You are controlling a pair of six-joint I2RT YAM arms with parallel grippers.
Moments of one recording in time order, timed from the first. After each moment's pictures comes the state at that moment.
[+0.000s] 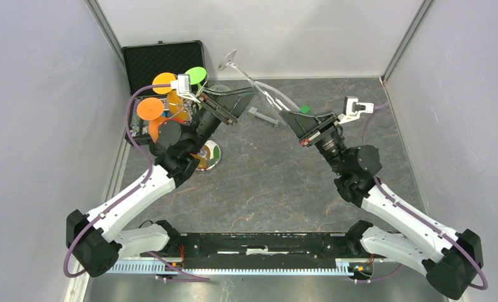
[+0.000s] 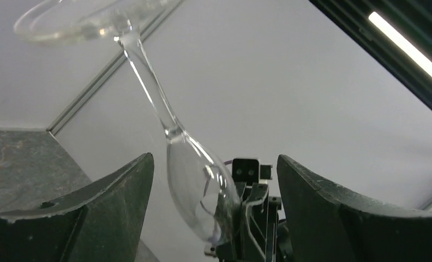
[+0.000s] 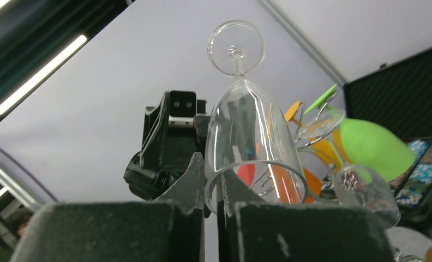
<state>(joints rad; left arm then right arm) -0.69 1.13 0.96 0.71 0.06 -1.00 0.70 0.95 0.71 0.80 -0.07 1.02</state>
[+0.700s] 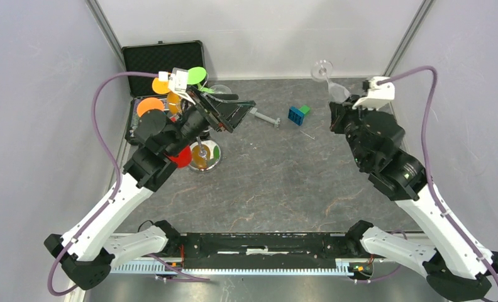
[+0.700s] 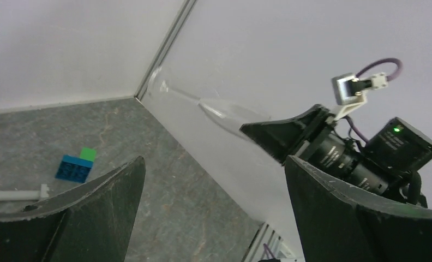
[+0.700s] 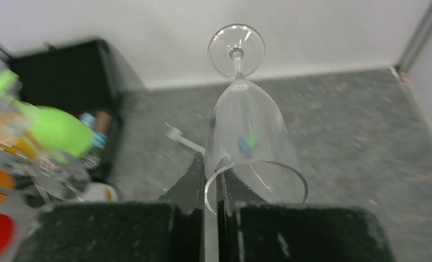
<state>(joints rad) -0.69 0.98 1.15 0.10 0.13 -0.66 0.70 0.90 1.27 -0.39 0.58 0.29</state>
